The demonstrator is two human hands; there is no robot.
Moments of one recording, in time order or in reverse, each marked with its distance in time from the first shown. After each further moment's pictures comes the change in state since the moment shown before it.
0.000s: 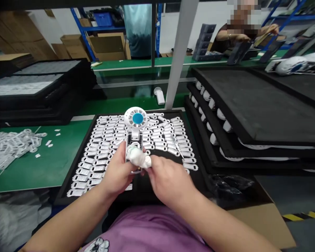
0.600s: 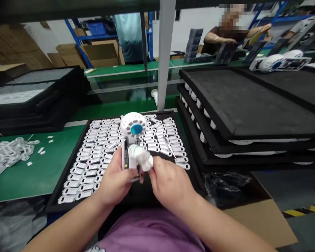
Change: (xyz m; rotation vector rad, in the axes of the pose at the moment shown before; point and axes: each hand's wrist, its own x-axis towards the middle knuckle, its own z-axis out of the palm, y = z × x) left_hand -0.012 -0.011 0.026 0.034 -0.070 -0.019; right_hand -0.012 0.017 -0.008 0.070 0.159 -0.066
